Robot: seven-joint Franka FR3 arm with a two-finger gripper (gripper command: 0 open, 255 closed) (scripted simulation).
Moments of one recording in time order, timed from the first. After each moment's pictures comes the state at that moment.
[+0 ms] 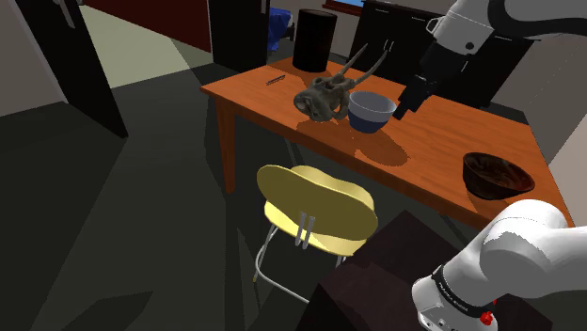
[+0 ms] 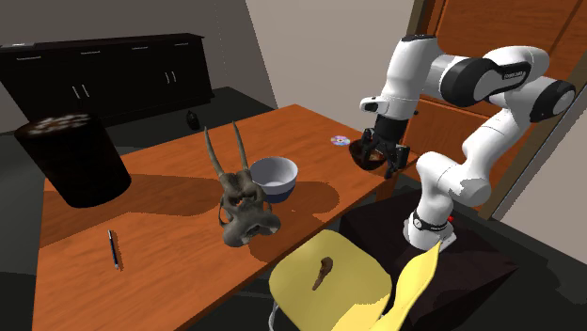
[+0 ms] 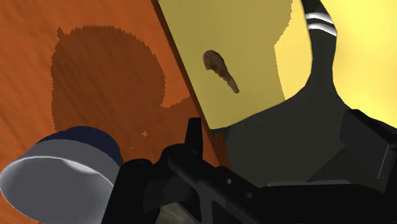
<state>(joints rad) 0.01 -0.79 -0.06 -2.35 0.02 1.70 -0.11</state>
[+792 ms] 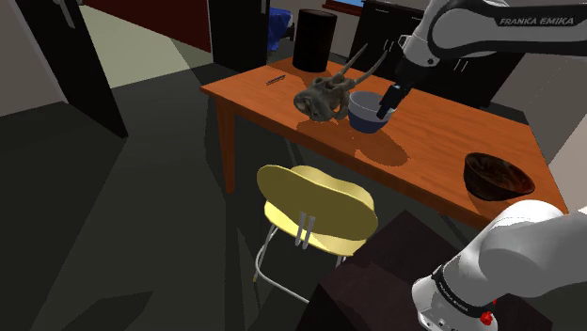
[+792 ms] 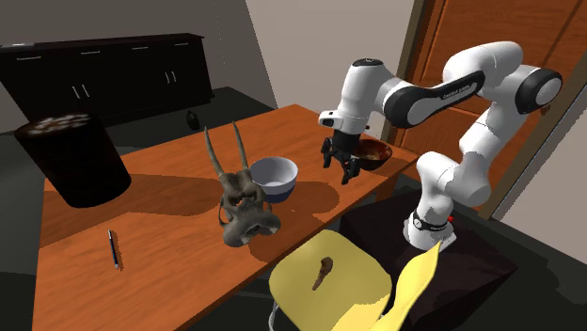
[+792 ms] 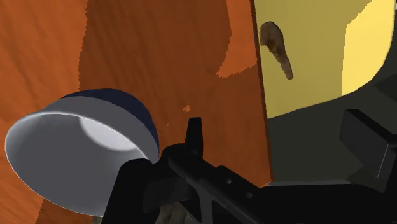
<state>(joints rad) -0.01 -0.52 -0.17 -2.31 -0.08 1.94 -0.31</state>
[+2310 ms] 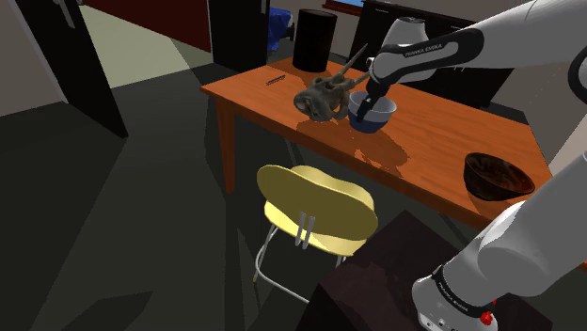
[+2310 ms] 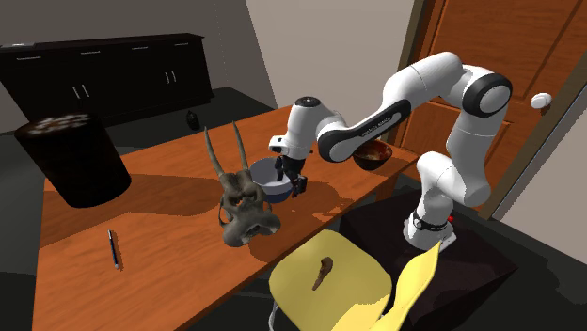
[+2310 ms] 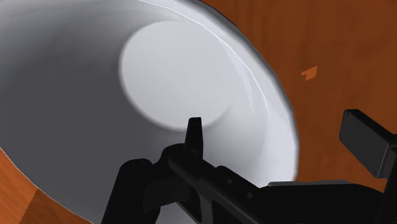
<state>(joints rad) -0.03 -0.02 -0.30 -2.11 -0.09 2.28 -0.57</state>
